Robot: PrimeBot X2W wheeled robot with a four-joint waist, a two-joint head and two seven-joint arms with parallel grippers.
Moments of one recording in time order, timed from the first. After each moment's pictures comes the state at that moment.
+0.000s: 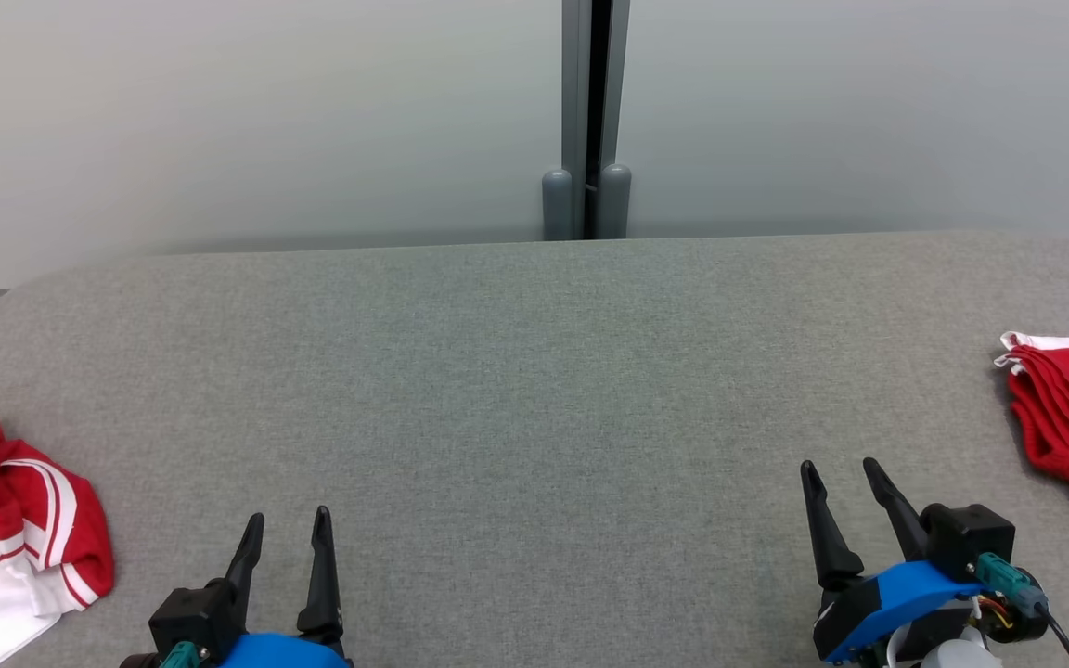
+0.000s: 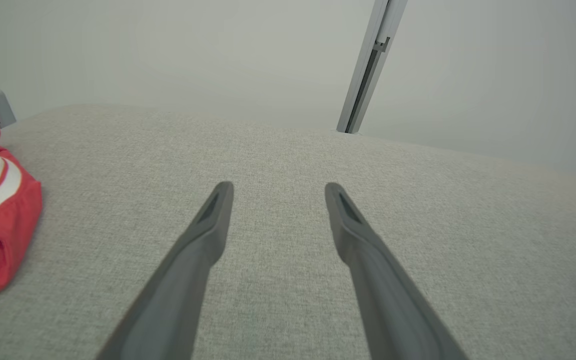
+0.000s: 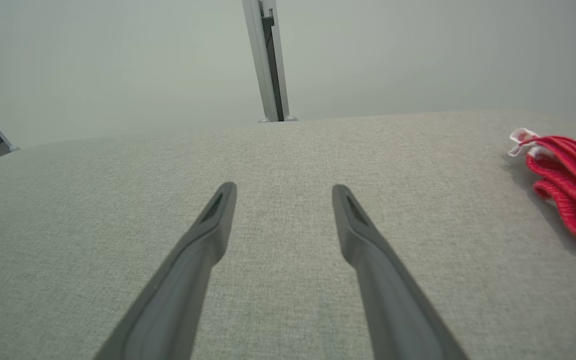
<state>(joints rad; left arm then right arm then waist) -0.02 0.05 -0.07 0.42 -0.25 -0.09 -0.26 -0.18 -0.05 0.02 0.53 0.16 0.13 -0.26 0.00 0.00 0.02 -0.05</state>
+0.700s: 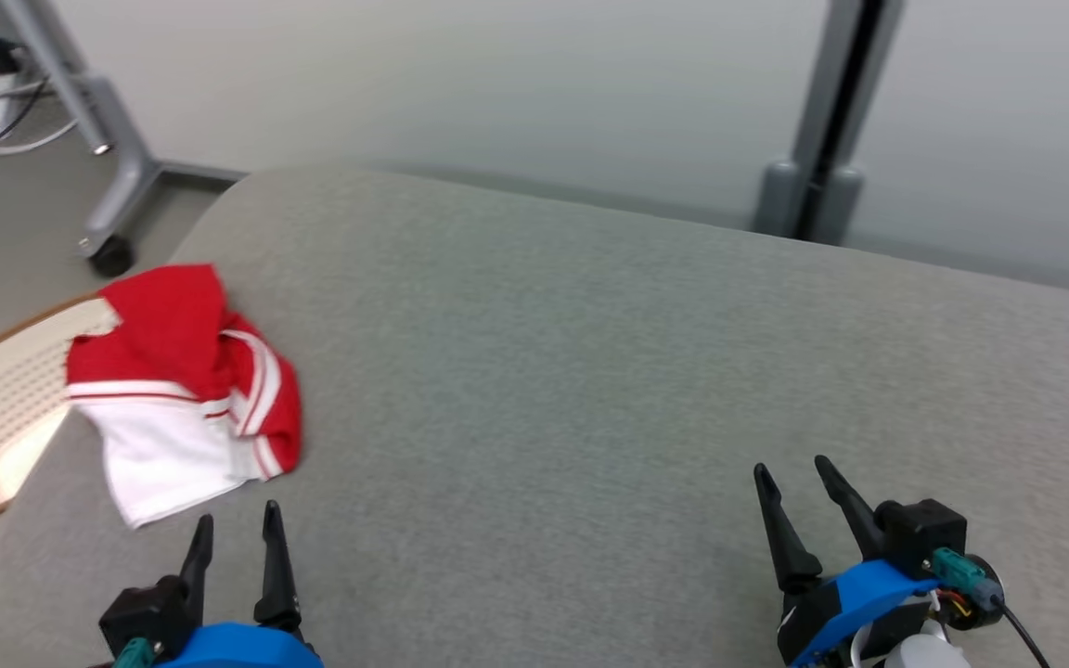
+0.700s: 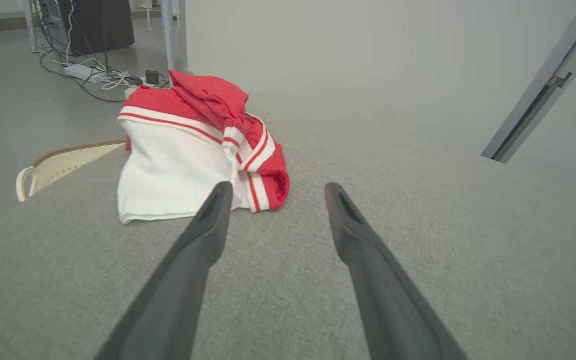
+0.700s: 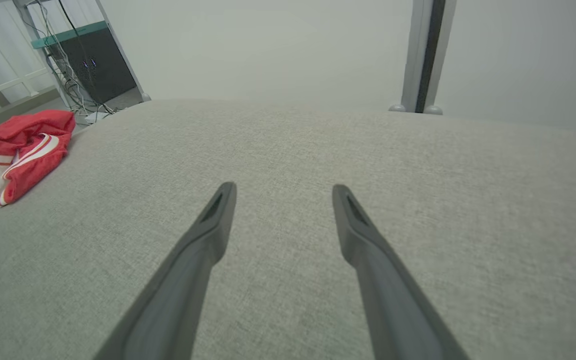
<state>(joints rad) -0.04 0.05 0.00 0.44 -0.26 -0.07 -0.26 -0.20 -0.05 0.11 0.54 0.18 0.13 -0.26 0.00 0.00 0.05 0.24</state>
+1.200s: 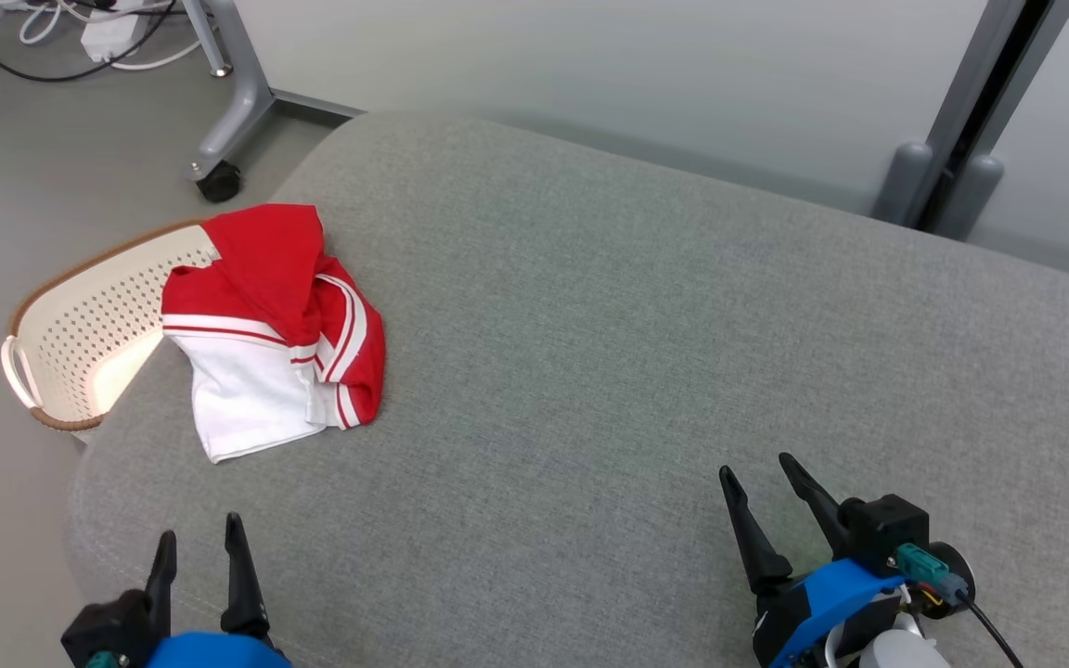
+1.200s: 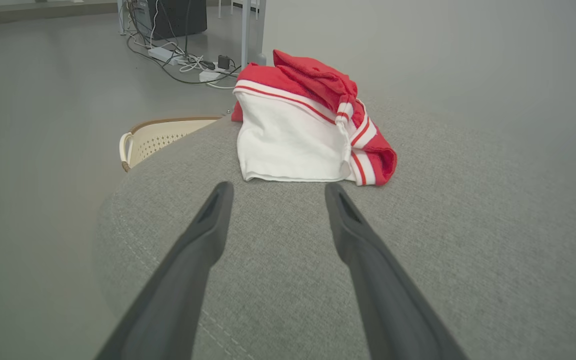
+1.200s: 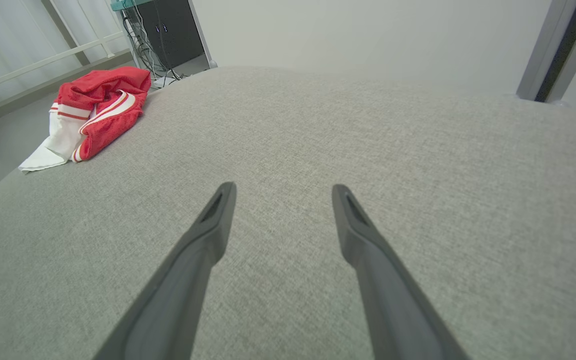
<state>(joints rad) -0.02 0.05 0.08 0.45 -0.27 -0.08 -0.26 -0.22 -0.05 0.18 0.56 0.17 0.13 -0.26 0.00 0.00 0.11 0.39</state>
